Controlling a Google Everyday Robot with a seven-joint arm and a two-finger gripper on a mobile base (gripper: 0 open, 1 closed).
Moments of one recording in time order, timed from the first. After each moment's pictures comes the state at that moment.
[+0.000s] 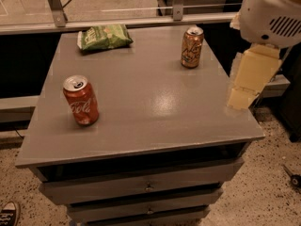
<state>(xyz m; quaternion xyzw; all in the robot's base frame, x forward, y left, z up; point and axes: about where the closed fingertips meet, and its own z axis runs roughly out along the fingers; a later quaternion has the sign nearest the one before) 0.426 -0.154 1.018 -0.59 0.78 -0.06 0.17</state>
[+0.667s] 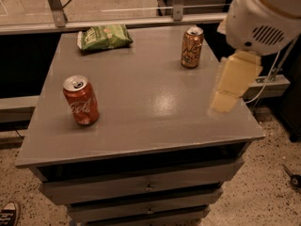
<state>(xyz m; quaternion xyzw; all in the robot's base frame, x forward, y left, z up) 0.433 -0.133 1.007 -0.60 0.78 -0.03 0.19</state>
